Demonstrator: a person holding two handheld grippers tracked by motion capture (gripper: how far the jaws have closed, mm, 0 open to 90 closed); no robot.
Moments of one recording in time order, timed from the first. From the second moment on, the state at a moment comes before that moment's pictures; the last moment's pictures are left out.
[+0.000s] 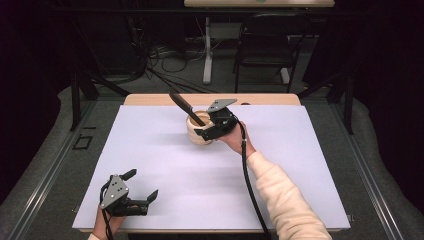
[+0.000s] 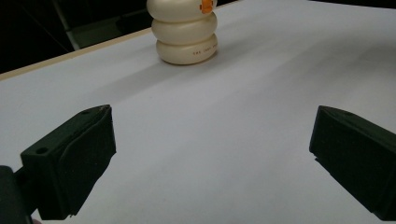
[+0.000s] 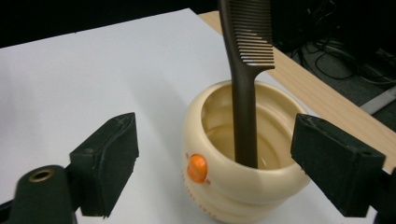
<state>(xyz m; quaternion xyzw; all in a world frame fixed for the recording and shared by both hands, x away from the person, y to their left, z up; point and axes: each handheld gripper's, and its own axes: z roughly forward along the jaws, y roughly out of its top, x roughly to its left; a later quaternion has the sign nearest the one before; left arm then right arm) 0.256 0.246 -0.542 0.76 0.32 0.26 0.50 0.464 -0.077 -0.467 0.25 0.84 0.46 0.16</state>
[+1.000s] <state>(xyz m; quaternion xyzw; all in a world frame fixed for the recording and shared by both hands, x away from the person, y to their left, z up) 0.257 0.246 -0.543 0.76 0.32 0.26 0.50 0.409 -0.117 -0.465 0.24 0.87 0.42 0.12</state>
